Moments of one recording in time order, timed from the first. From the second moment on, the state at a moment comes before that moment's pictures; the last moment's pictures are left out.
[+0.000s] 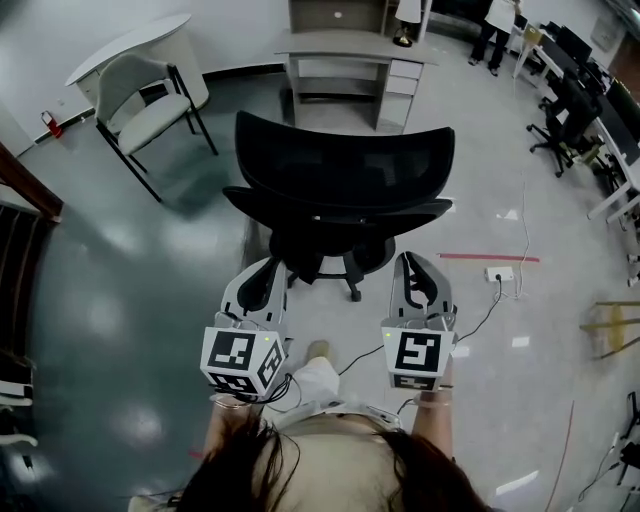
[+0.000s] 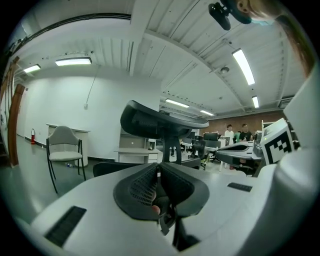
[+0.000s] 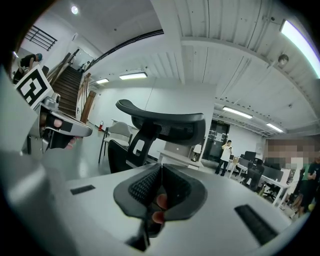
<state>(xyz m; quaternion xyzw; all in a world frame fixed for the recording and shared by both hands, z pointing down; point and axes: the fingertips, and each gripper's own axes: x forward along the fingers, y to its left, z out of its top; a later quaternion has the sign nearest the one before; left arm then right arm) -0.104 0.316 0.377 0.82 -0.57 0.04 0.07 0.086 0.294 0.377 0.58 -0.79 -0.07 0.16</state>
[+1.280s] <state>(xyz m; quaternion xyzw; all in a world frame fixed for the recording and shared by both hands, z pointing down) -0.114 0.231 0.400 0.85 -0.51 0.12 0.01 0.086 0.223 0.394 0.58 -0.76 -0.11 0.26</state>
